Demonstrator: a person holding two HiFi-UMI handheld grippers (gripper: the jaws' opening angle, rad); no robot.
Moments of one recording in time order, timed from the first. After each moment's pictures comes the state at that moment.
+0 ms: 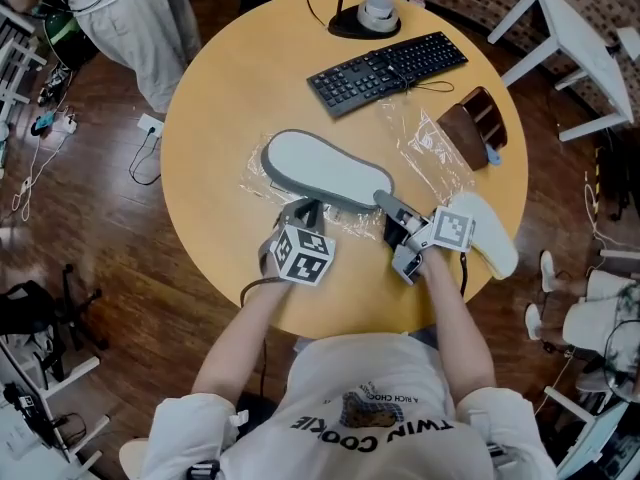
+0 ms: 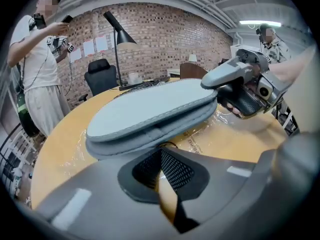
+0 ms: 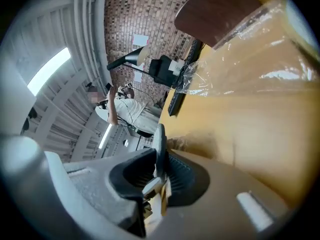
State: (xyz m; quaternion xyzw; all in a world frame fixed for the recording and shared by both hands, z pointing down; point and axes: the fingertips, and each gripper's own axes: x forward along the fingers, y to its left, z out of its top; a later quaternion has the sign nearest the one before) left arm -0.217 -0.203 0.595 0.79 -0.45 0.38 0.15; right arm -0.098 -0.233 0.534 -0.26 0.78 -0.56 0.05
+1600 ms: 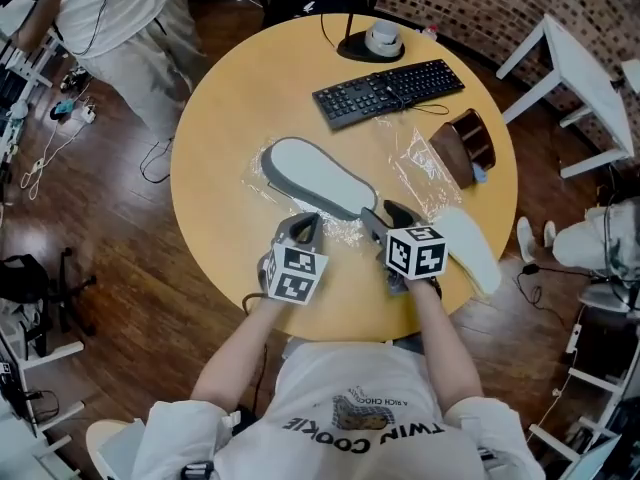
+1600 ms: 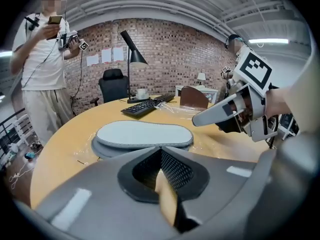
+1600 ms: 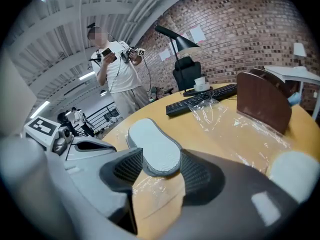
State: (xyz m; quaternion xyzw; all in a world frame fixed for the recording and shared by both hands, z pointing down) left arm -0.192 -0.167 0.537 0.79 -0.52 0.28 0.17; right arm -0.079 -0.210 0.536 -0.38 0.85 -0.30 -0.21
